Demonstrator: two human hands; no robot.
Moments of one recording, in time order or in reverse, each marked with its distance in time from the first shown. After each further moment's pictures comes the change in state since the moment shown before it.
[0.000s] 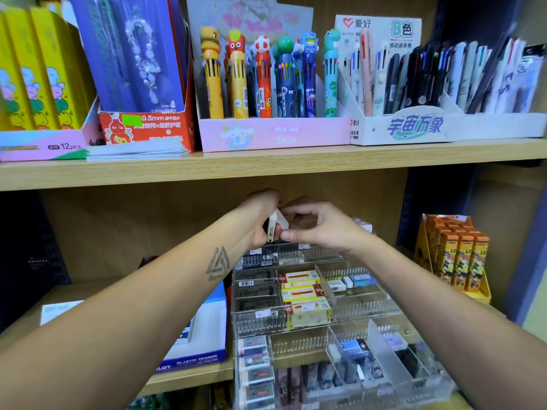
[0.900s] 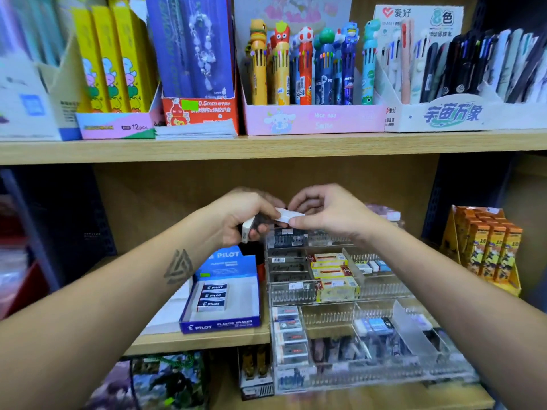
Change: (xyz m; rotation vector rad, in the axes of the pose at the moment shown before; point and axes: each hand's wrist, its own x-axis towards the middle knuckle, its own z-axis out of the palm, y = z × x) left_hand -0.064 -0.020 -0.084 0.088 -0.140 0.094; right_hand 0.001 -0.034 0.036 0.052 -0.051 0.042
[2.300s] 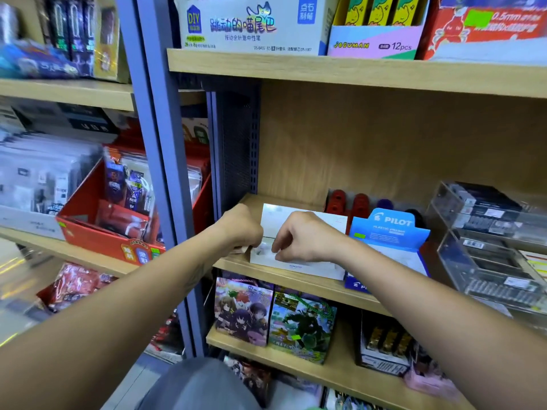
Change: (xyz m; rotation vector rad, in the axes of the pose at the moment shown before) left_hand -0.115 -0.159 -0.244 0.686 0.618 -0.314; right_hand 0.067 -0.048 0.327 -0.600 -0.526 -0.156
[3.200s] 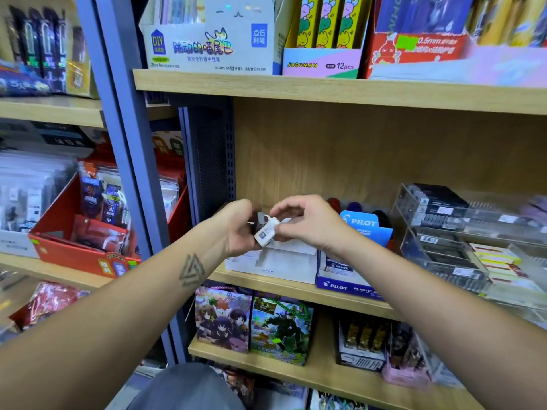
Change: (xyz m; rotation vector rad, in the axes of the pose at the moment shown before) left_hand -0.008 0.051 0.014 -1.121 -0.296 -0.251; right_hand -0.039 0.023 -0.029 0.747 0.335 0.013
